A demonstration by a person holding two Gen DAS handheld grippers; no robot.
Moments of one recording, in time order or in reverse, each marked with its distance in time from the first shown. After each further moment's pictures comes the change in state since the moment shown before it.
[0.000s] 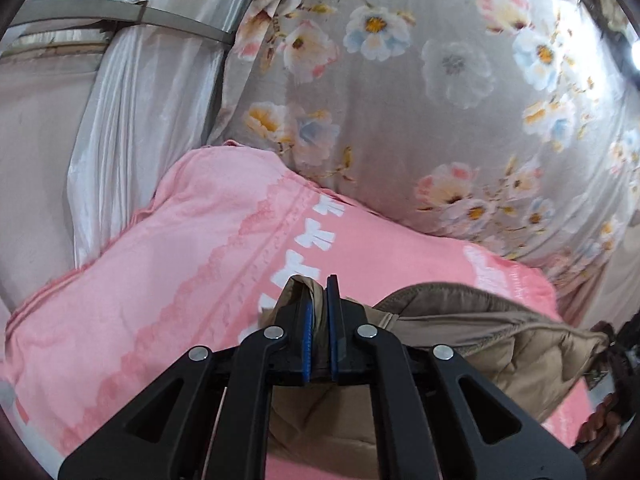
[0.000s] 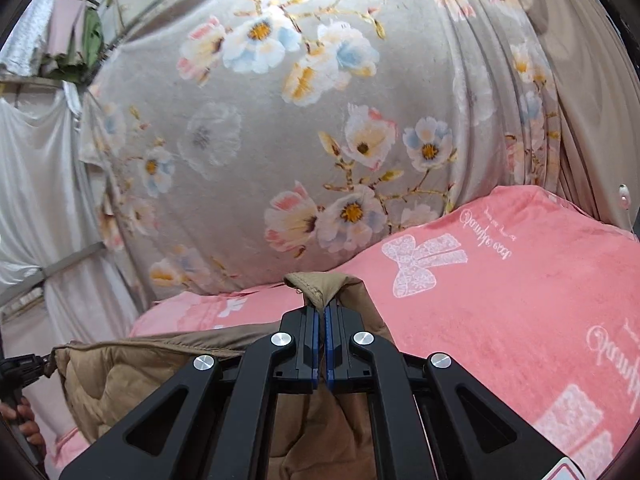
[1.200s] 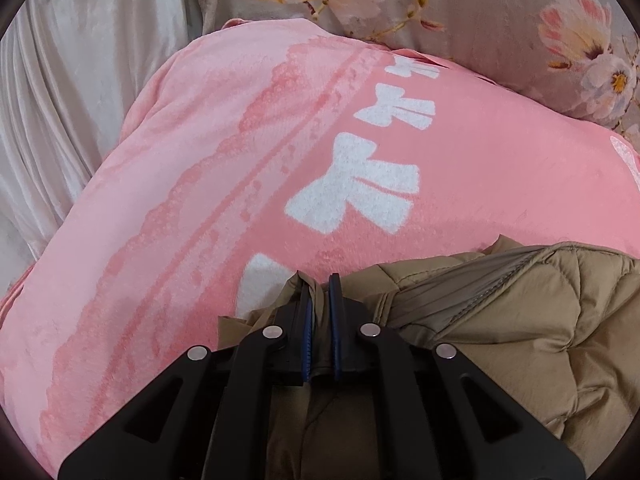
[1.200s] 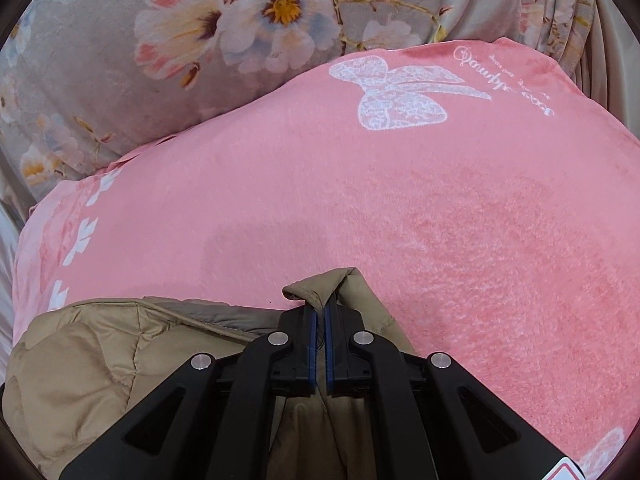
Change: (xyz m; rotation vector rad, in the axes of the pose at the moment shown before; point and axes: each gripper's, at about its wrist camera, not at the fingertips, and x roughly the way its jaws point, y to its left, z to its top) left arm 0.297 -0.002 -0.094 0.148 0.304 0.365; right arm 0.263 -0.054 -0.132 -0.006 0.497 -0.270
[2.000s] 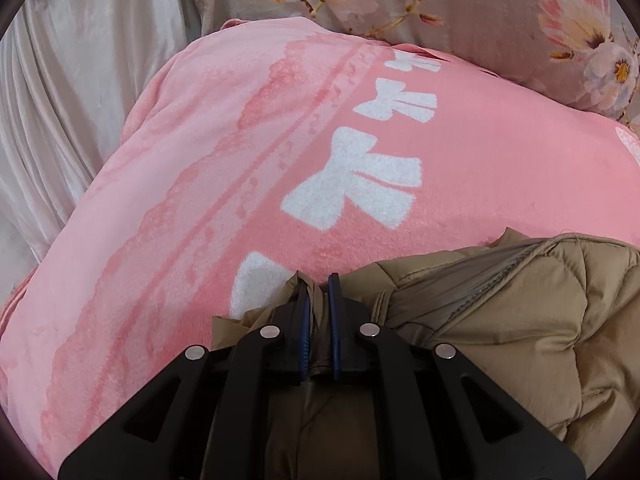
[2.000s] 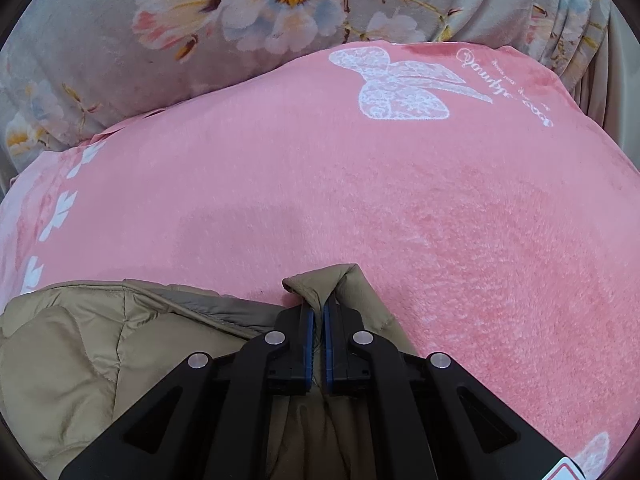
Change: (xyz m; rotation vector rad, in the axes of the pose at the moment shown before) left arm 0.008 -0.005 -0.003 0.016 0.000 0.023; right arm 0.012 0.012 -0.003 -0.069 0.041 -0.094
